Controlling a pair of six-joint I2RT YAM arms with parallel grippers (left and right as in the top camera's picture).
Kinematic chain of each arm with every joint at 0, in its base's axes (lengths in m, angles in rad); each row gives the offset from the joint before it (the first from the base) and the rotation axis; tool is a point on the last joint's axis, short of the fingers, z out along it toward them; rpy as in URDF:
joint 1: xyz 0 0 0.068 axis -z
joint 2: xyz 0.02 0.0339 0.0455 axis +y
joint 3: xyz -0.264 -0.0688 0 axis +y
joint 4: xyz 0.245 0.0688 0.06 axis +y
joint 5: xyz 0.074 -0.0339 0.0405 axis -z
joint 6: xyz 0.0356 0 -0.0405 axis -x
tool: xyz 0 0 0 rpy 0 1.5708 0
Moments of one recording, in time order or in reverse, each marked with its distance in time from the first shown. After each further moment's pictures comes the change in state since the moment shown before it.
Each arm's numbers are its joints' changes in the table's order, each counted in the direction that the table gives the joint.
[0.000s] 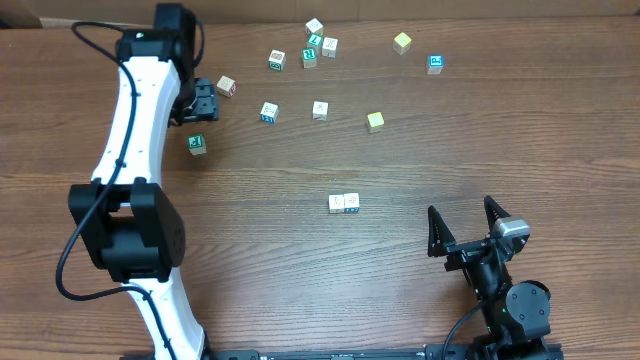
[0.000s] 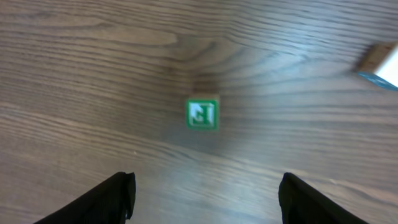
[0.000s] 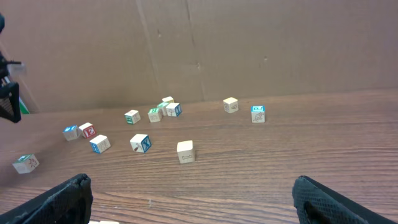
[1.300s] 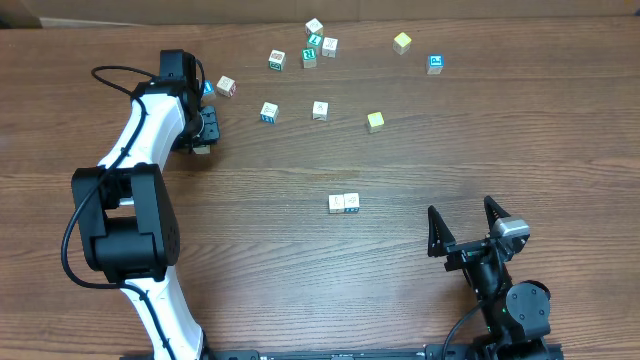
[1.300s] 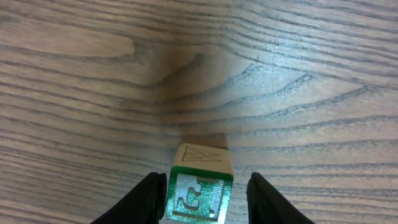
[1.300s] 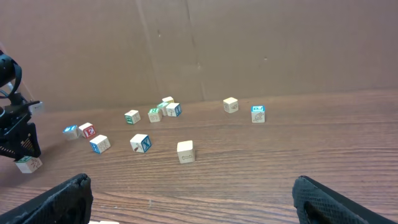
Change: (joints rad) left arm -0.037 0.000 0.402 -0.486 0.087 -0.025; right arm 0.000 0.000 0.000 0.000 -0.001 0.000
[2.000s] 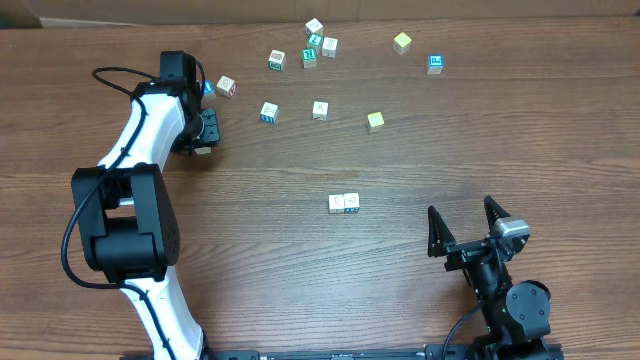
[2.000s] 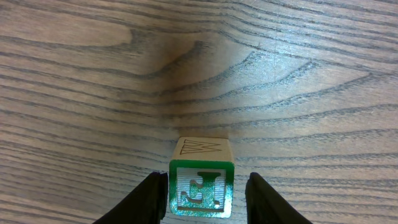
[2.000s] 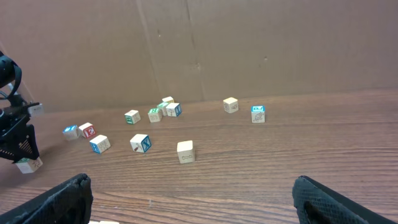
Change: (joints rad) left arm 0.000 0.000 0.001 0.019 0.004 -0.007; right arm 0.000 0.000 0.000 -0.001 0.000 0.000
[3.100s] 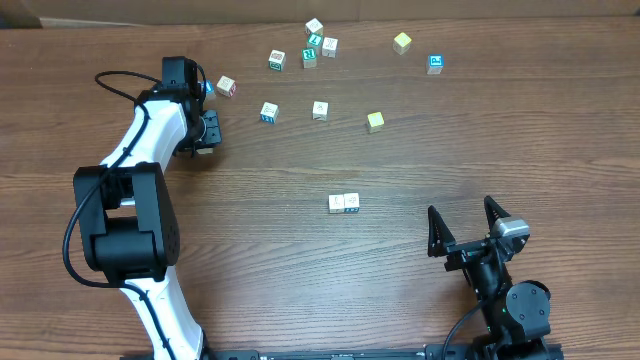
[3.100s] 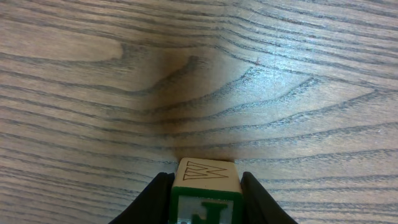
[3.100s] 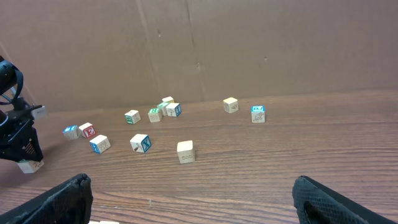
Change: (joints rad) left arm 0.000 0.000 0.062 -0.113 0.003 -0.004; right arm 0.000 0.000 0.000 0.000 0.000 0.000
